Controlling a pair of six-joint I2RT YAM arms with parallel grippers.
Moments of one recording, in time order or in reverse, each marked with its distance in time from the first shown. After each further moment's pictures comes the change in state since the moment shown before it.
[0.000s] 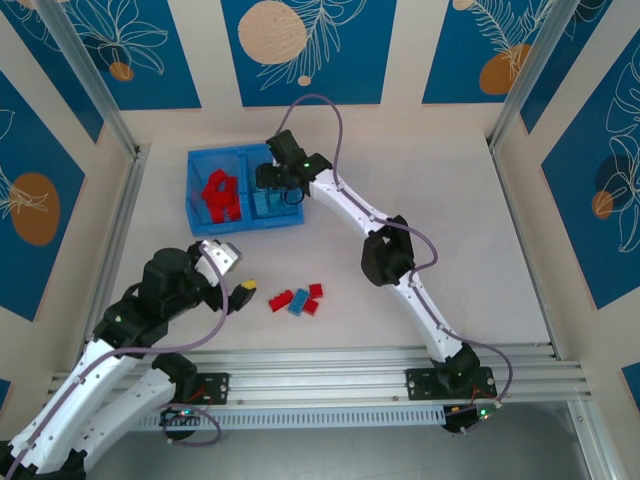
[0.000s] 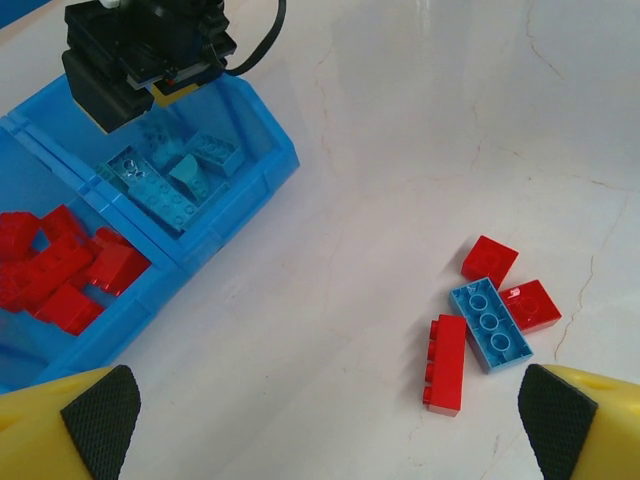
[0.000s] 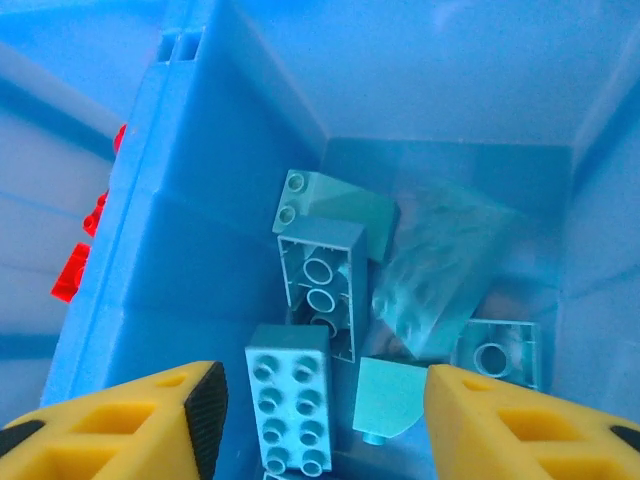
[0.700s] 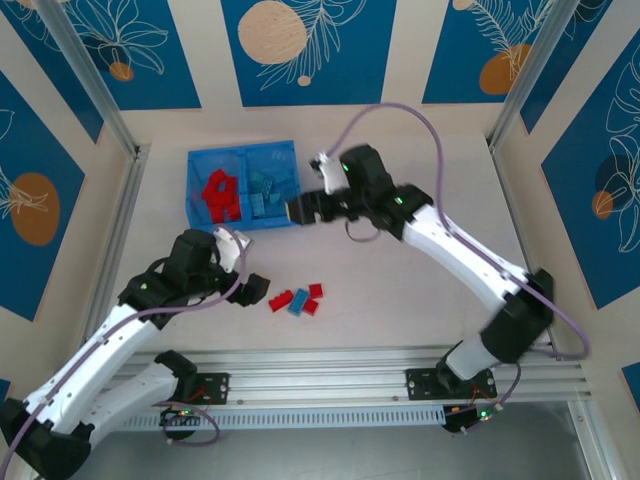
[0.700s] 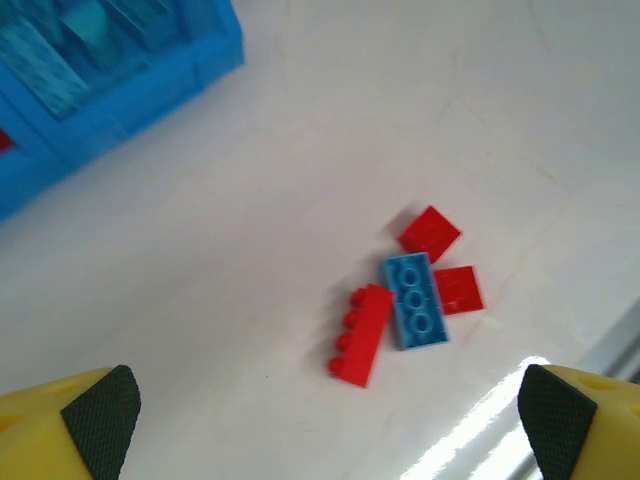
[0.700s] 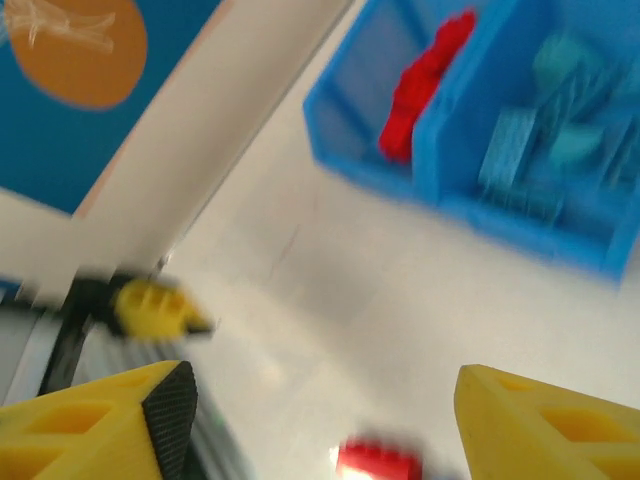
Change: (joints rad) left arm -0.006 0.253 0.068 -0.046 0.095 -0.307; right arm 0.006 -1.162 -1.248 0.256 -0.405 -0.079
